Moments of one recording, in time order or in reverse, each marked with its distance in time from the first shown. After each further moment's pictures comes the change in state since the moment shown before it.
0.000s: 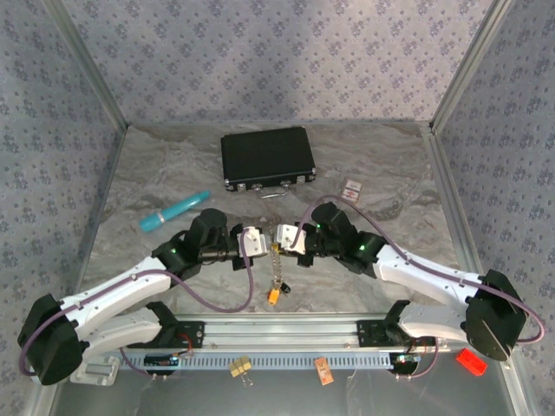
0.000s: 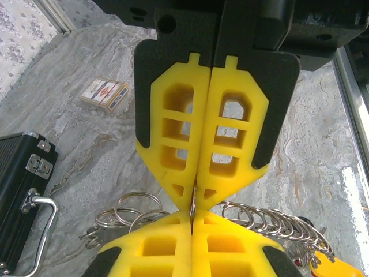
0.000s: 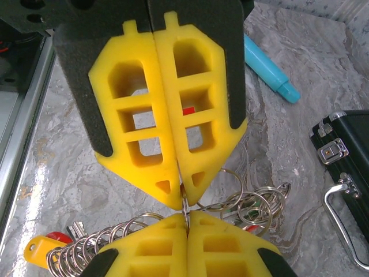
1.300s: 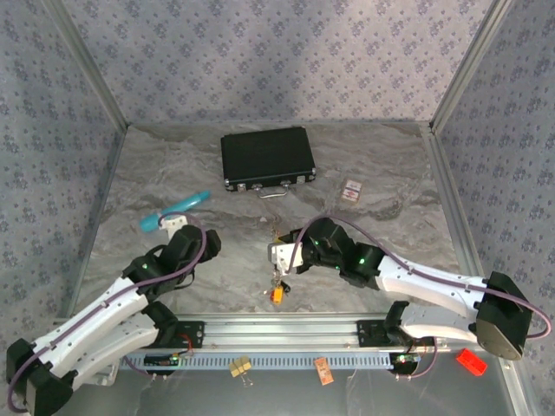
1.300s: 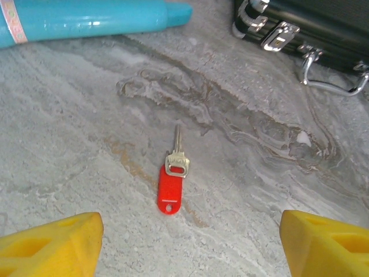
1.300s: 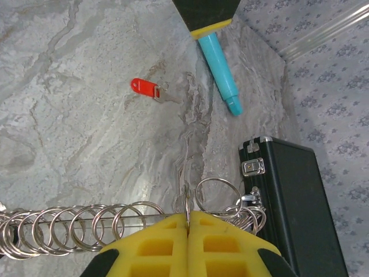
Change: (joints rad) left arm 0.094 -0.272 -0.056 -0.558 -0.832 -1.475; right arm 0.133 -0.053 -0.056 0.084 0.311 -0.346
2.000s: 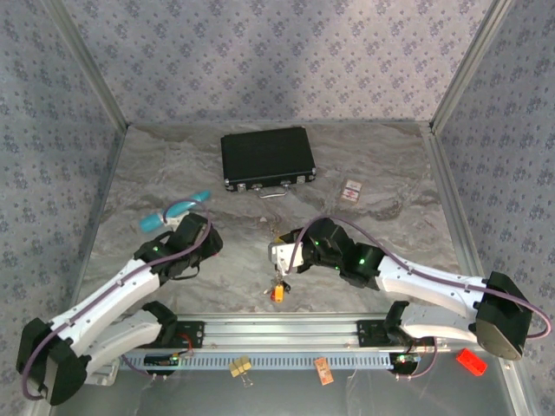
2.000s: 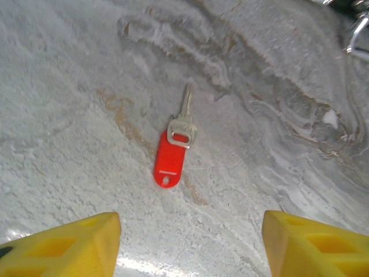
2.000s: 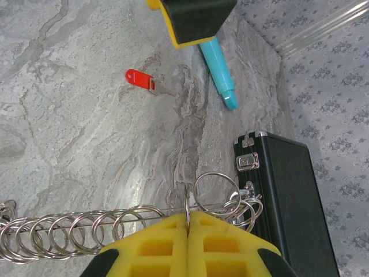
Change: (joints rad) left arm 0.110 0.200 0.067 -0.032 0.193 -0.088; right arm 0.000 0.002 -0.005 0.007 0.022 -0.017
